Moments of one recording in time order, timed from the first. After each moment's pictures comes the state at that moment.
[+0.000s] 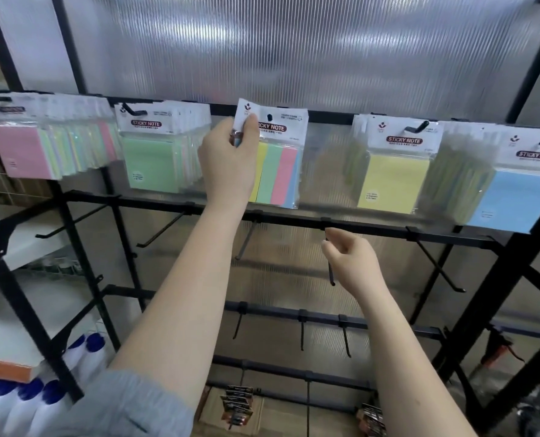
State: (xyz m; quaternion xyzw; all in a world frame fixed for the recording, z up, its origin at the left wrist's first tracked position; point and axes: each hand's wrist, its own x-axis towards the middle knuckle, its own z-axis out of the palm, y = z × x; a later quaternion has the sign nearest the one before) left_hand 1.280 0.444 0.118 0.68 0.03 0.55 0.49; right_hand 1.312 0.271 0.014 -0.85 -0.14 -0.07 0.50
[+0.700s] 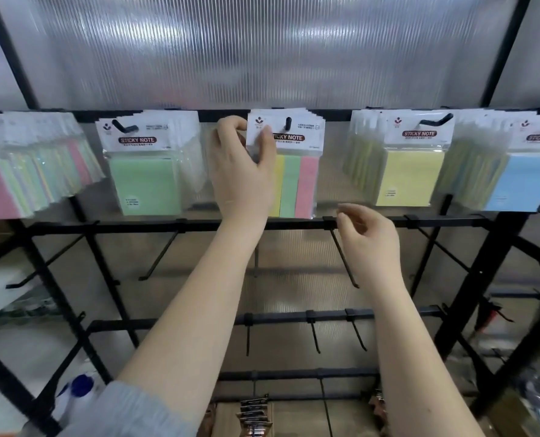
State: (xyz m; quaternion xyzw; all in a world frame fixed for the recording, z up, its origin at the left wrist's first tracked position) left_hand 1.301 0.467 0.109 0.71 0.00 0.57 0.40; right_hand 1.297 0.313 0.040 -0.80 -0.07 -0.25 0.54
